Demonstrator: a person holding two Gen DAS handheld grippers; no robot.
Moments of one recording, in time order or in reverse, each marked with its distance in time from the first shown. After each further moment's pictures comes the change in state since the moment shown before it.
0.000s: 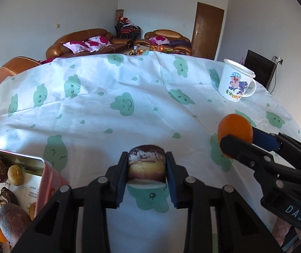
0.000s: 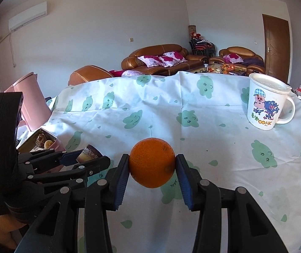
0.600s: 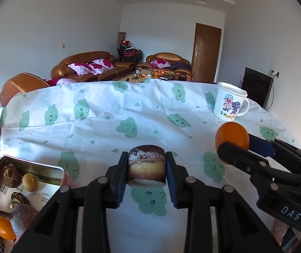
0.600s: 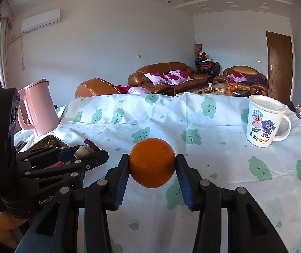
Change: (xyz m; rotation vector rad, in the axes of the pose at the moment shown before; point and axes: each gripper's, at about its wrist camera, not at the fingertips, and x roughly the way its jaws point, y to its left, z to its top) left arm -0.031 -0.001 -0.002 0.007 -0.170 0.016; right arm -0.021 0.008 -0.002 -0.047 -0.120 0.015
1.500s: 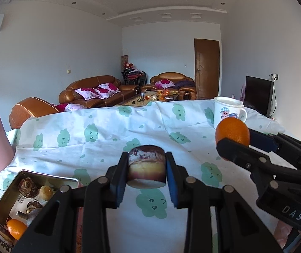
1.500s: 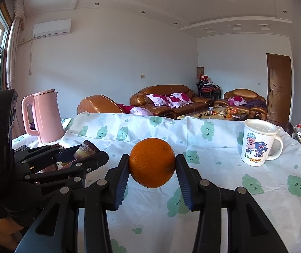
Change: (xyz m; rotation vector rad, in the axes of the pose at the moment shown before) left arm -0.031 -0.014 -0.006 0.072 -0.161 0.067; right arm -0.028 0.012 -0.004 -0.066 -0.152 -0.007
